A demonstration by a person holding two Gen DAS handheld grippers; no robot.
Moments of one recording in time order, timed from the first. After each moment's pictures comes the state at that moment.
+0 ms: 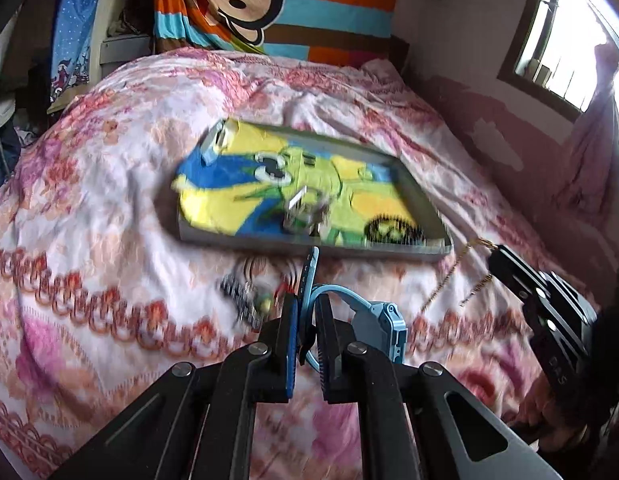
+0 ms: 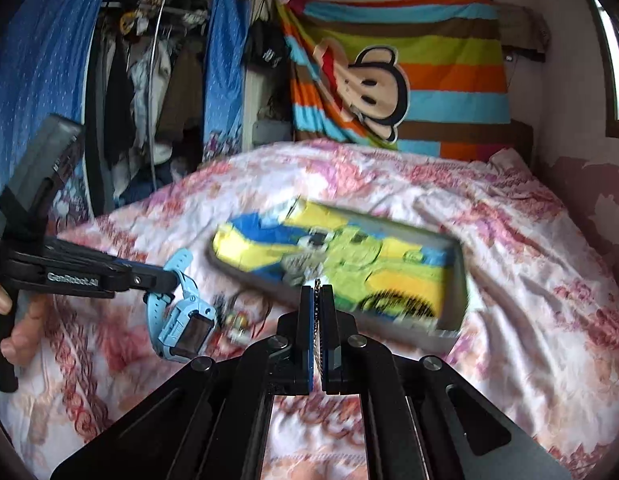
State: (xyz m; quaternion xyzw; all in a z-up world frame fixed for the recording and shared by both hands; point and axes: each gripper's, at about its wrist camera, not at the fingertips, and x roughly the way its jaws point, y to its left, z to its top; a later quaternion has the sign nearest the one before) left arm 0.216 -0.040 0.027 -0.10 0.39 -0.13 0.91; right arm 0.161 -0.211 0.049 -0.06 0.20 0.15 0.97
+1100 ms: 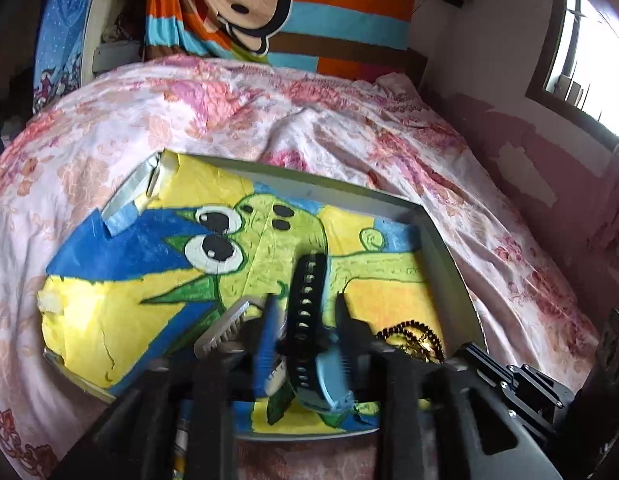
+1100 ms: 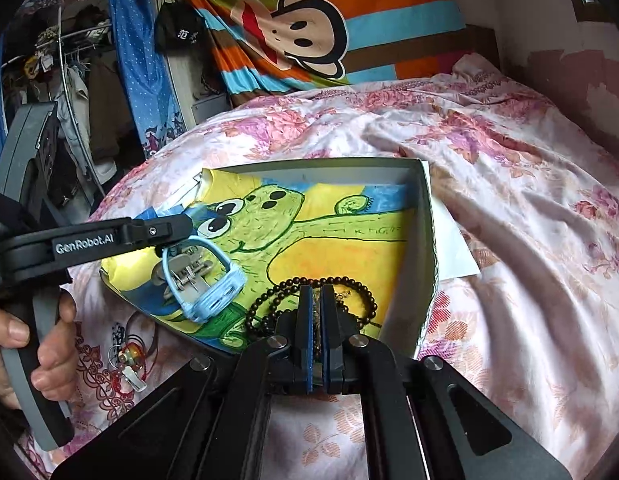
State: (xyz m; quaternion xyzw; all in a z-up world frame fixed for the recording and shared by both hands) left arm 0.363 -0.123 -0.005 -0.12 0.38 -0.10 0.91; right arm 0.309 -0.286 -0.039 0.05 0.32 0.11 0.94
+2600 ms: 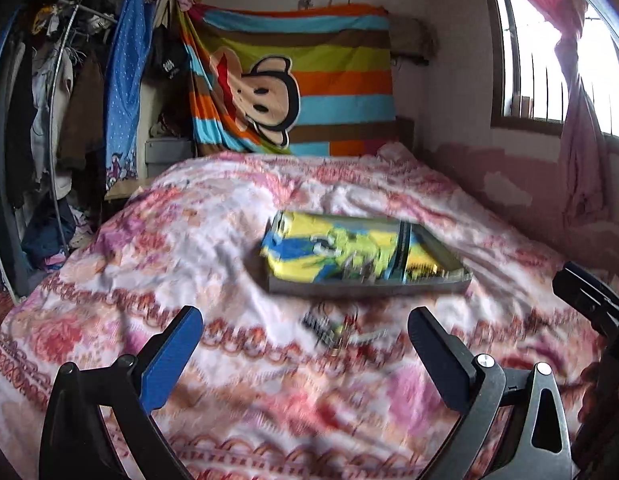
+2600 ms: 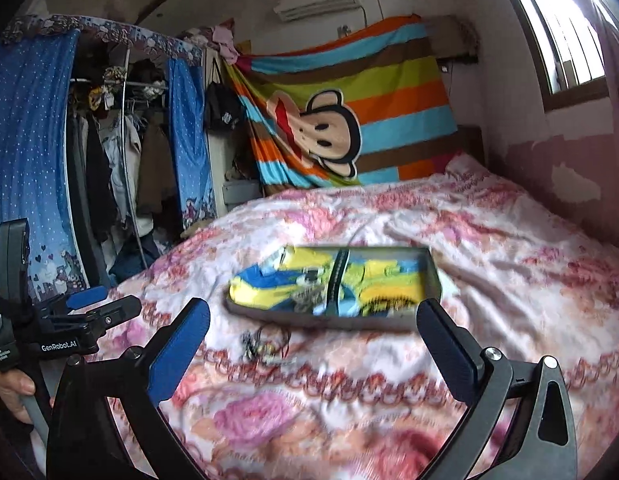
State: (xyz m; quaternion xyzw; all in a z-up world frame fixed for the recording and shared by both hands) left arm 0.098 0.011 0.027 -0.04 0.22 -0.06 0.97; right arm 0.063 -0.209 0.046 0.04 0.16 0.09 0.98
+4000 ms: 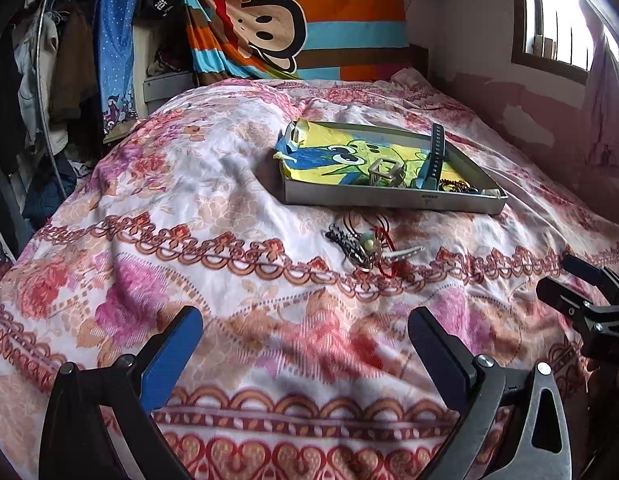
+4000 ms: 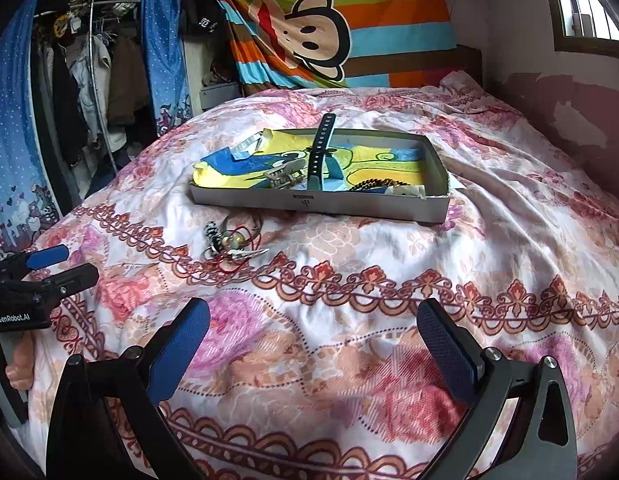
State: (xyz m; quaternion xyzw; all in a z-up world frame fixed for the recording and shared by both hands) left arm 0.132 0.015 -0.022 -0.02 0.34 -0.05 0.94; right arm 0.113 -0.200 -0.022 0.00 0.32 0.06 0.95
